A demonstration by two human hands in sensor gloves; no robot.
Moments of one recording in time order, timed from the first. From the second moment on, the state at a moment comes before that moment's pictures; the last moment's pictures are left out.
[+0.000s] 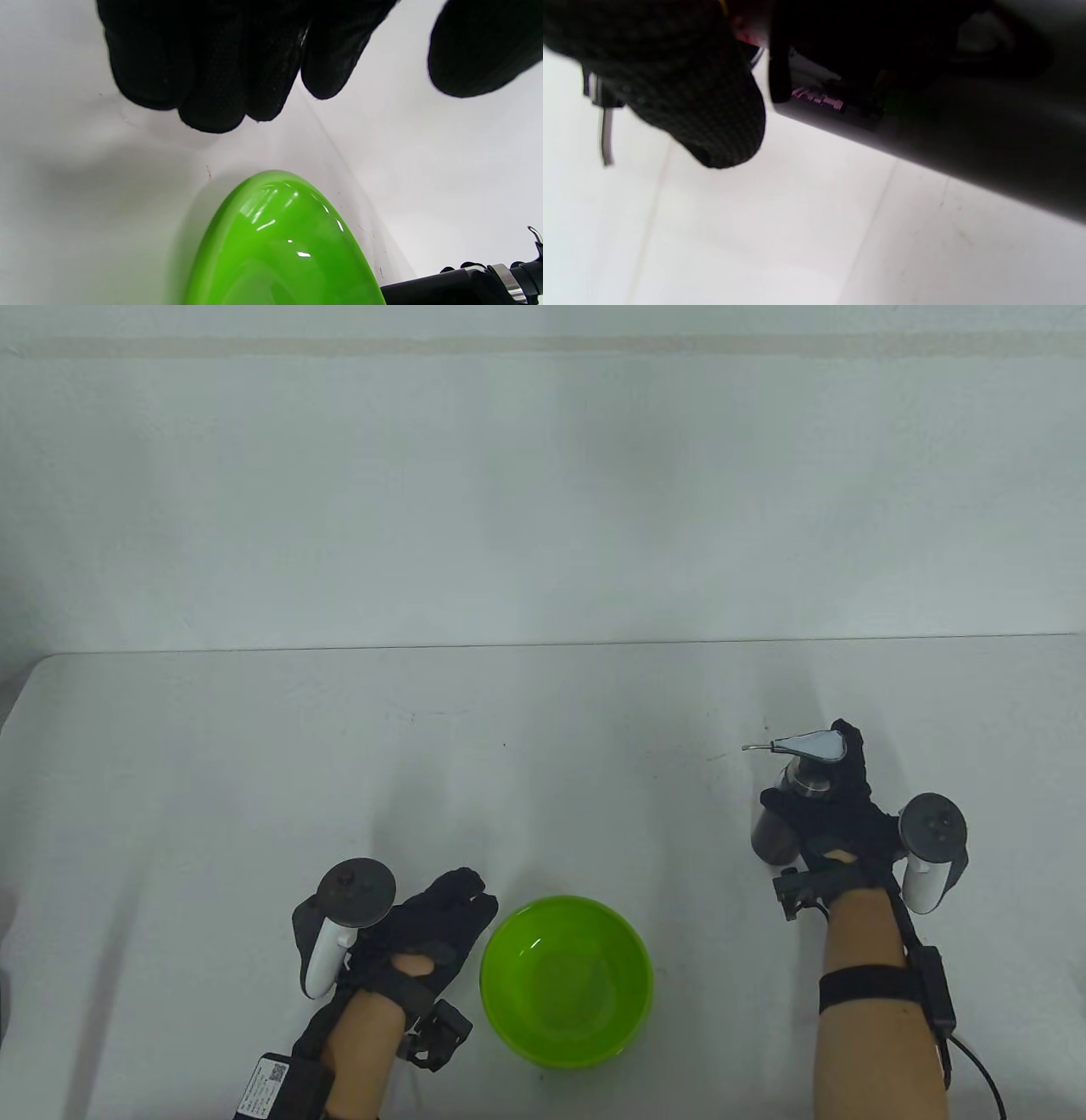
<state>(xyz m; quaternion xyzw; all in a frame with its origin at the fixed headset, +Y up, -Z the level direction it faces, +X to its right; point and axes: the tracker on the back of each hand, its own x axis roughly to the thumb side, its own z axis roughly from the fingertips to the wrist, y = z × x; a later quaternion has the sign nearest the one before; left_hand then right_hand) -0.193 -0.725 -0.320 -0.16 -0.01 0.46 0.87 0.325 -0.732 -0.414 -0.01 -0.14 0.80 0.58</state>
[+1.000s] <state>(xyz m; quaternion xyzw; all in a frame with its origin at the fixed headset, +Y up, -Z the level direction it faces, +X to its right) -0.191 -0.725 -0.318 -0.16 -0.04 0.50 0.85 0.247 -0.606 -0.305 0.23 -0.18 0.86 0.42</state>
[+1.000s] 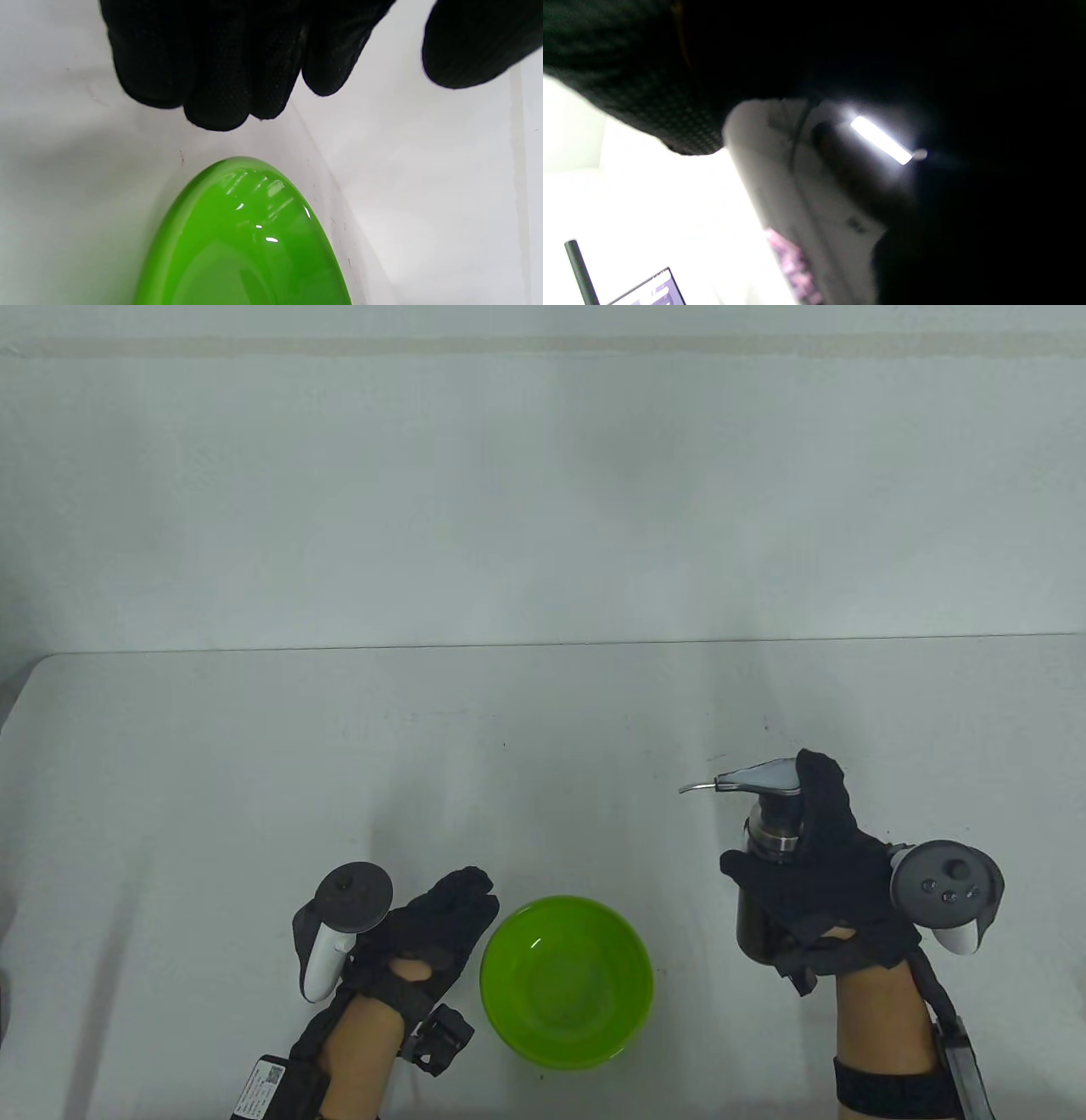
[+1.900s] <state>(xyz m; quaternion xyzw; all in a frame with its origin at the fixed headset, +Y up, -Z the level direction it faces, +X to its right) -0.195 -0.724 -0.318 -0.15 -0.03 0.50 0.85 0.156 -0.670 -0.297 0.30 -0.03 0.95 0.13</state>
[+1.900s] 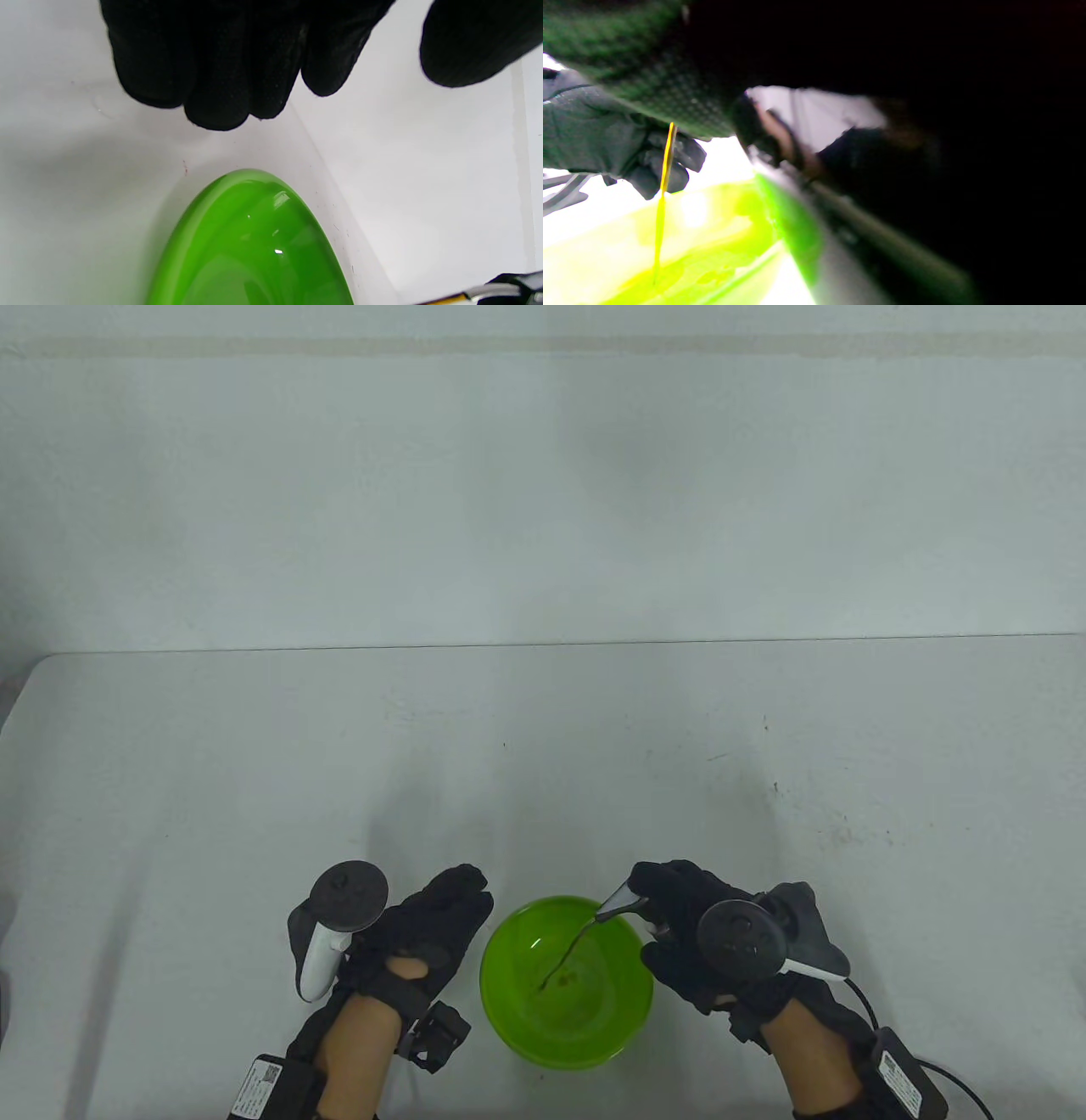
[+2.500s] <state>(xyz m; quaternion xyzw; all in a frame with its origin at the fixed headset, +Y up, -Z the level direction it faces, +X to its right) -0.193 -0.724 -0.318 -0.15 -0.04 0.49 0.86 0.156 -0.674 -0.297 0.29 -0.03 0.95 0.13</state>
